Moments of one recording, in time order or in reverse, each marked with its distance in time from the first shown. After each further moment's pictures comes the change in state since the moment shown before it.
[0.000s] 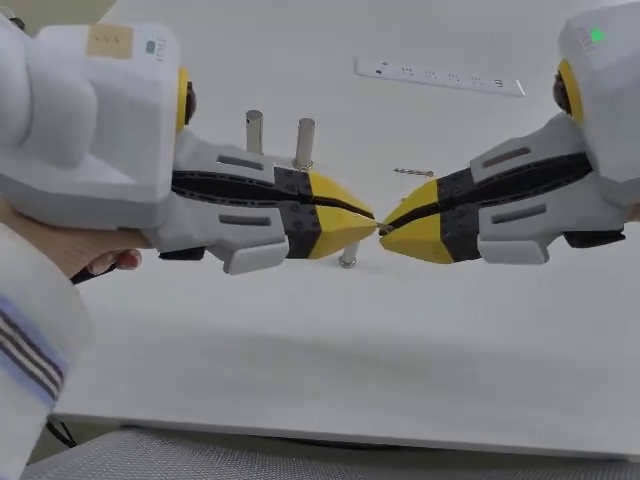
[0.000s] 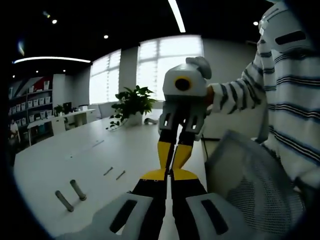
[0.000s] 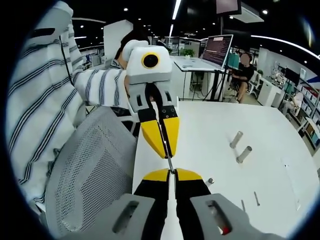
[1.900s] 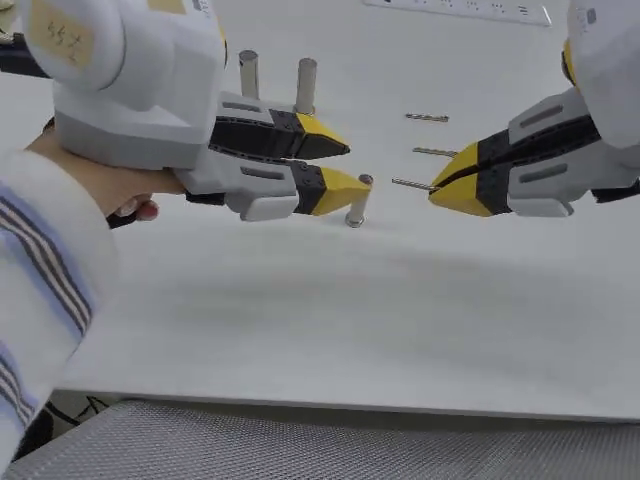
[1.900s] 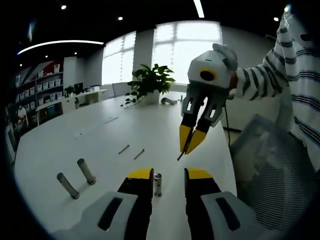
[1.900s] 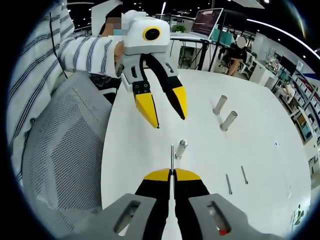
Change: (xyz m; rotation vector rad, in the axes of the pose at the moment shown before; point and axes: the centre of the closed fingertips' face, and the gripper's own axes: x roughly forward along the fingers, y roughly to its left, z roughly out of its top) left arm 0.023 0.062 -0.050 -0.091 0.147 0.099; right arm 0.003 -0.060 -0.076 -0.002 0.232 -0.091
